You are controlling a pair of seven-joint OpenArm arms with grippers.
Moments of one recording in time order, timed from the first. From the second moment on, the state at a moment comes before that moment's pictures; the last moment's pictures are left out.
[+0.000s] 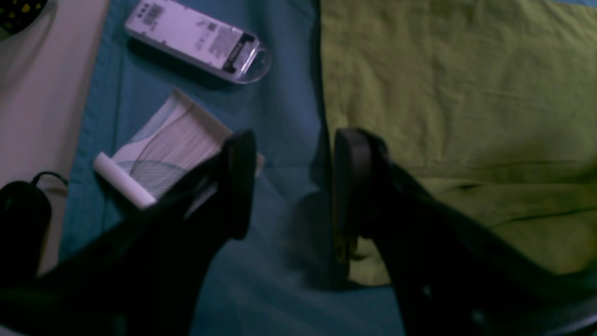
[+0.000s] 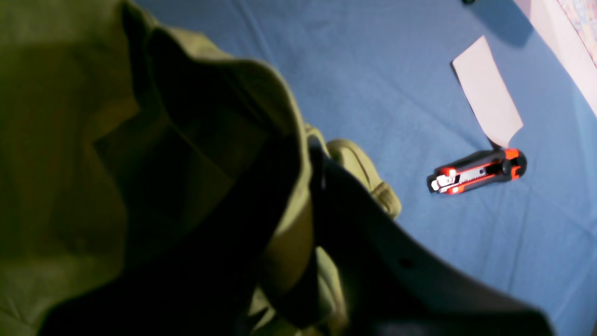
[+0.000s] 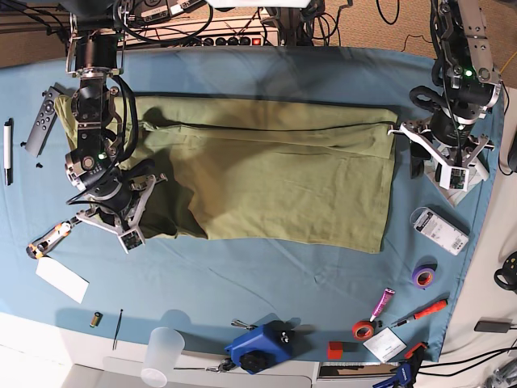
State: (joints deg) left arm 18.7 -13.7 -14.7 122.4 -18.7 -8.5 50.5; right arm 7.5 20.0 1.2 101.1 -1.5 24.9 -57.0
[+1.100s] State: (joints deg) left arm 18.7 -13.7 -14.7 122.4 -18.7 -8.5 50.5; right arm 3.2 20.0 1.2 100.6 1.4 22.8 -57.0
